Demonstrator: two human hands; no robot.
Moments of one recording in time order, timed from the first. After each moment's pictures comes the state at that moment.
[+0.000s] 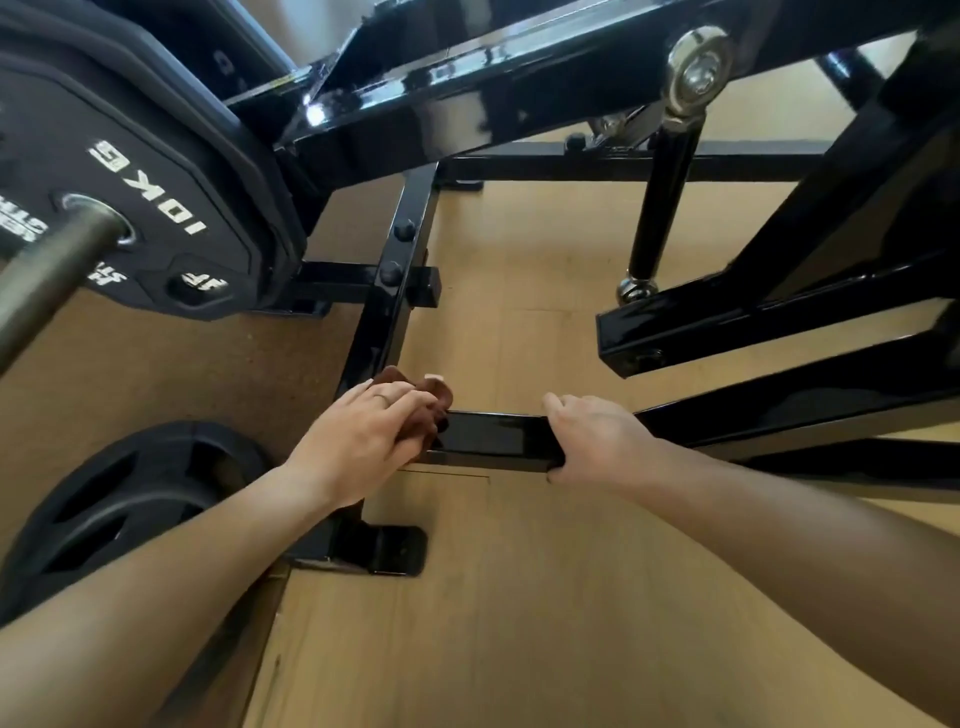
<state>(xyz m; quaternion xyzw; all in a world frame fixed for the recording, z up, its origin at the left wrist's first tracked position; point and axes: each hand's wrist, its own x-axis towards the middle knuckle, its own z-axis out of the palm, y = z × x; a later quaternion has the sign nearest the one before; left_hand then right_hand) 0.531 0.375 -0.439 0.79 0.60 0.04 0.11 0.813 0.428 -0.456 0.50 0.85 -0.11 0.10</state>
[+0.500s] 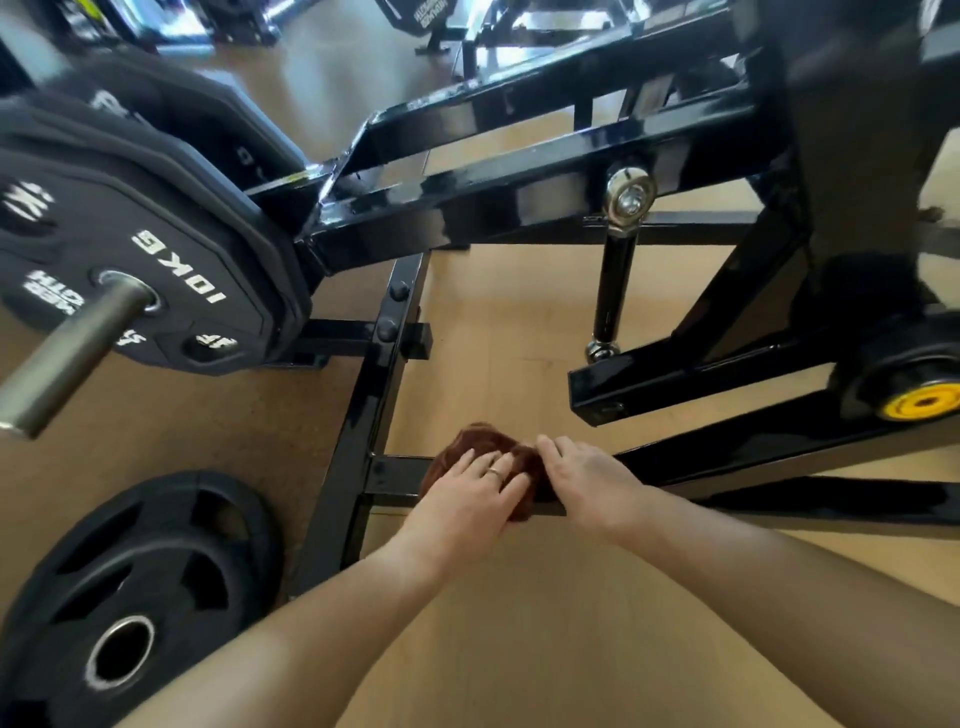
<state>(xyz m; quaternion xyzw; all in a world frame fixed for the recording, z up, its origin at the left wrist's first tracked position) 0.645 0.364 -0.428 0.86 0.50 -0.07 0.06 0.821 0.403 -0.408 0.52 0.83 -0.14 0.16</state>
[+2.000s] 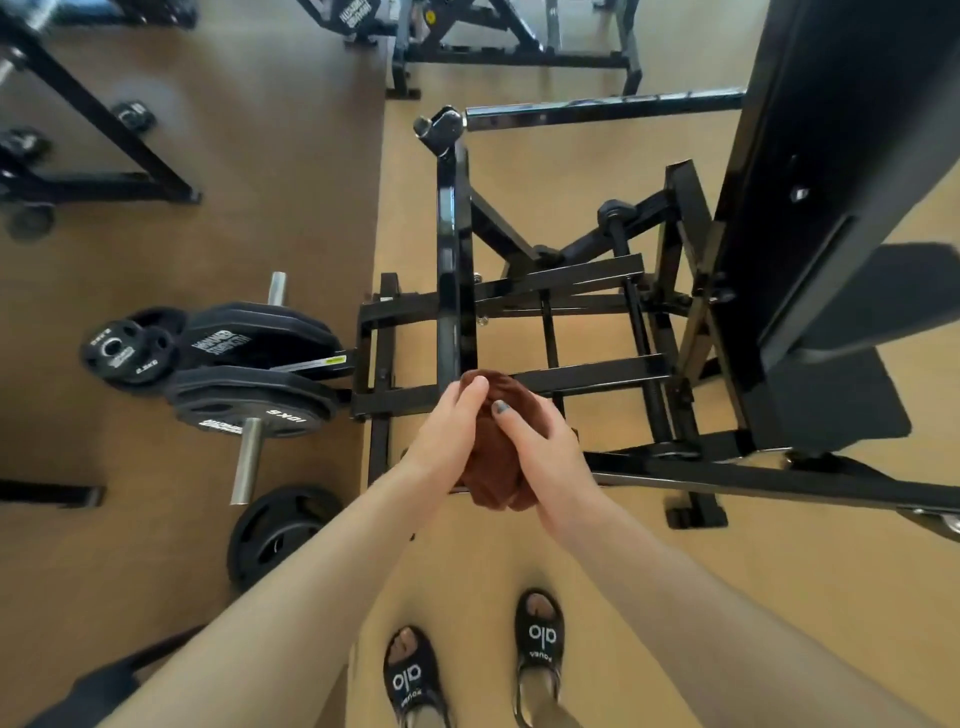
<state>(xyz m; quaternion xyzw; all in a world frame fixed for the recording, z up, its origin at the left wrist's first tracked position) 0.739 0.382 0.269 0.30 0.66 0.27 0.64 0.853 0.356 0.267 0.66 0.24 -0.62 -0.34</state>
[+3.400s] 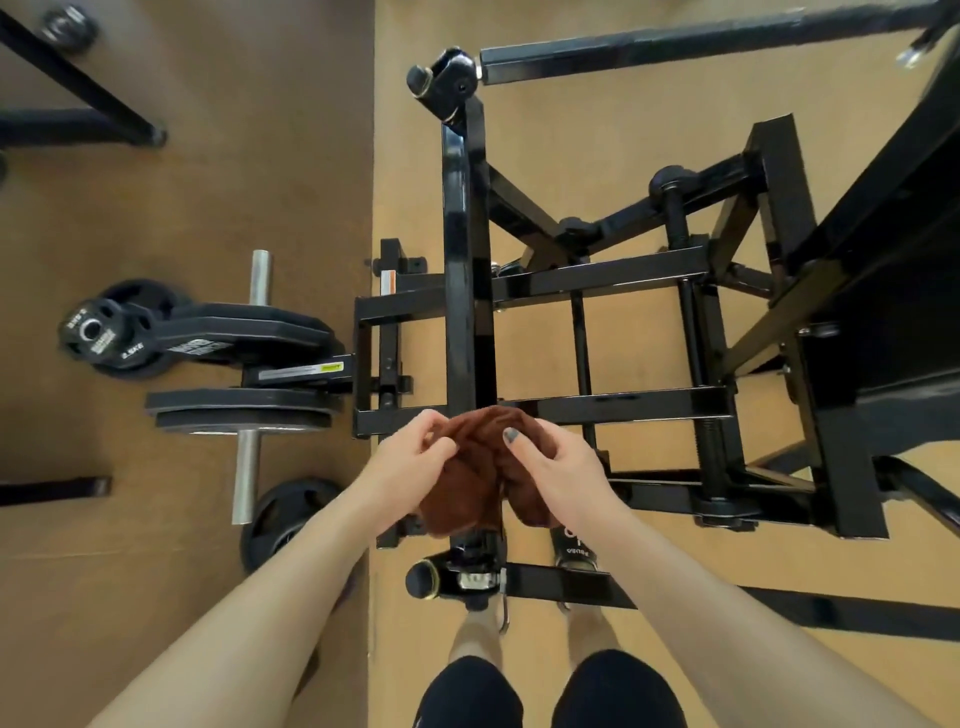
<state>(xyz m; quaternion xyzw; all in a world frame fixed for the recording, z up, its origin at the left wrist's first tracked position) 0.663 0.518 0.164 0.46 0.69 0.05 0.56 0.862 0.504 0.183 0.69 0.35 -0.61 -0.16</state>
